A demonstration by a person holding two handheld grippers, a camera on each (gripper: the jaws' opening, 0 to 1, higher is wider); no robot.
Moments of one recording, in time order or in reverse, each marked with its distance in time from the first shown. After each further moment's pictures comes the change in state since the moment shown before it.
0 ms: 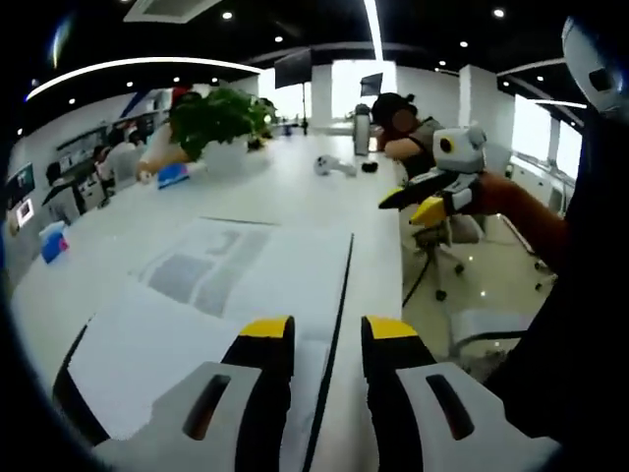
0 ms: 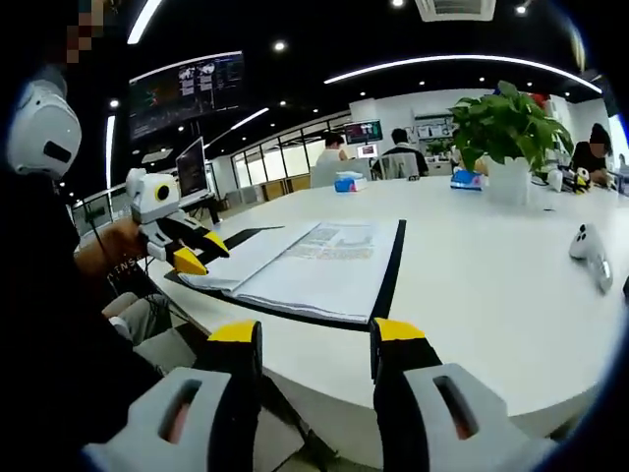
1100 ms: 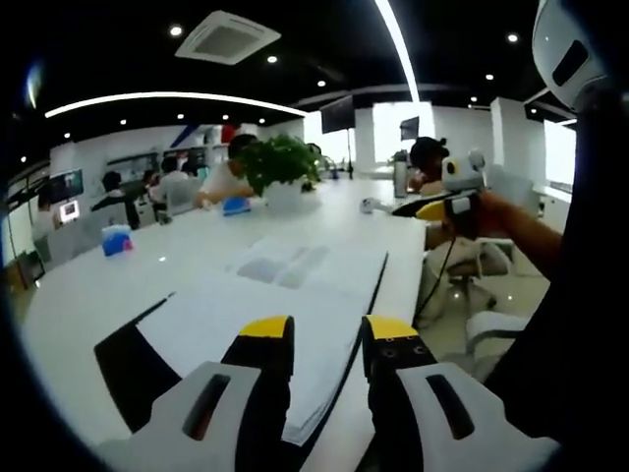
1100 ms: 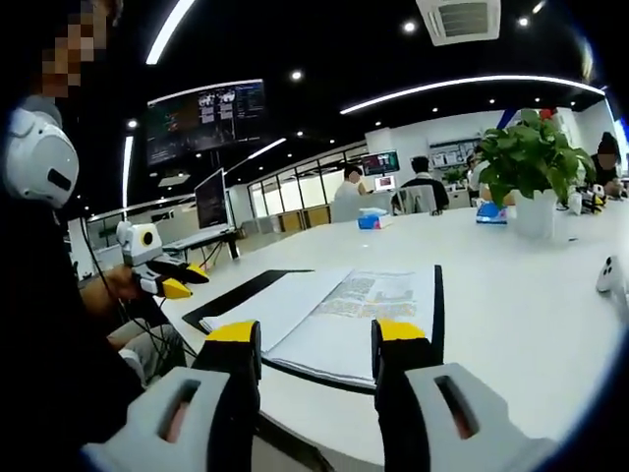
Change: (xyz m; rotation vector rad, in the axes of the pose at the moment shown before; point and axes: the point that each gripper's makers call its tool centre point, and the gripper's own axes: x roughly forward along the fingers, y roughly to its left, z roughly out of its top) left arm -0.125 0.021 -0.027 -0.031 -0.220 0.205; right arm 0.031 0.043 0.056 -0.007 -0.154 0.074
